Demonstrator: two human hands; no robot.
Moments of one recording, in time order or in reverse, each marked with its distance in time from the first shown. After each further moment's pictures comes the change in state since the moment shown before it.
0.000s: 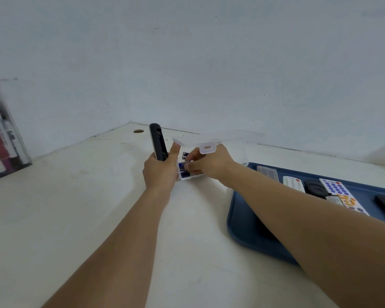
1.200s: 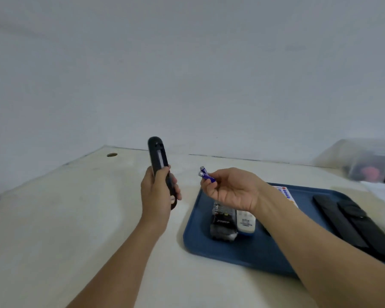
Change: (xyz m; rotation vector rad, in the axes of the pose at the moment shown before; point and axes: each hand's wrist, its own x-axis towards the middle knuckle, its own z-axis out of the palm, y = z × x) left_hand -0.095 0.046 0.035 -0.365 -0.281 0.112; right_hand -0.084 -0.008 -0.109 1.169 -0.214 0.522
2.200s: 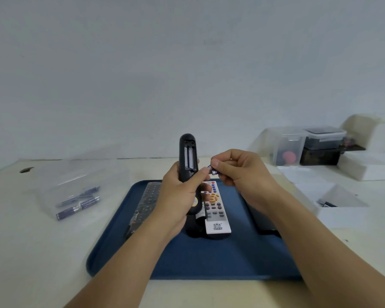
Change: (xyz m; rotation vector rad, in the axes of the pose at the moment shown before) left_hand -0.072 -0.036 0.173 0.014 -0.462 -0.247; right_hand -0.119 -0.066 -0.111 -0.799 0.352 -0.904
